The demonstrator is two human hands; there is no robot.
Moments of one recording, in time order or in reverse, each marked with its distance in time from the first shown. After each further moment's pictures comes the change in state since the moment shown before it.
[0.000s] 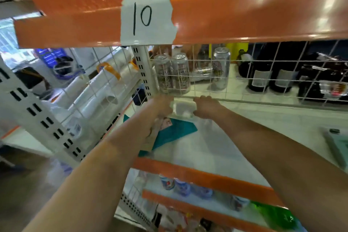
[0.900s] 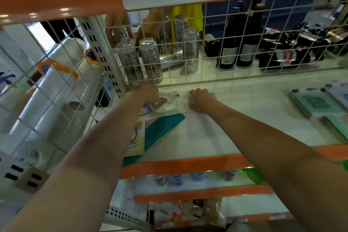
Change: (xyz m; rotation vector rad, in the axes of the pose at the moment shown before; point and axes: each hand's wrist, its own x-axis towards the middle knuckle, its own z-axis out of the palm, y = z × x) left_hand 0.063 0.001 0.012 -0.133 -0.061 0.269; right_hand -0.019 0.009 0.034 0.043 0.016 0.372
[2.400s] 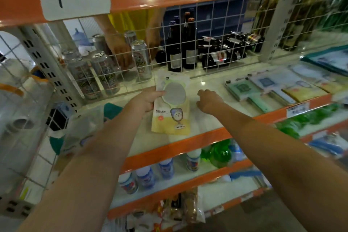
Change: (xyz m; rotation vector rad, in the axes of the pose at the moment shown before) left_hand -0.032 0.152 0.002 -1.550 -0.161 0.144; right_hand -0.102 0.132 -0.009 0.125 0.131 0.323
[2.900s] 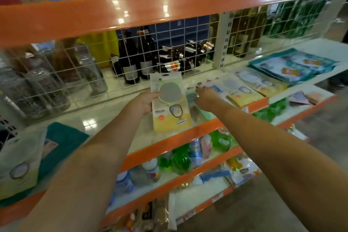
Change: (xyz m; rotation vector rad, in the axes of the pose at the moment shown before) left_hand 0.038 0.023 0.160 -0.121 -0.076 -0.039; right_hand -0.009 0.159 -0.064 -0.019 0.056 0.073
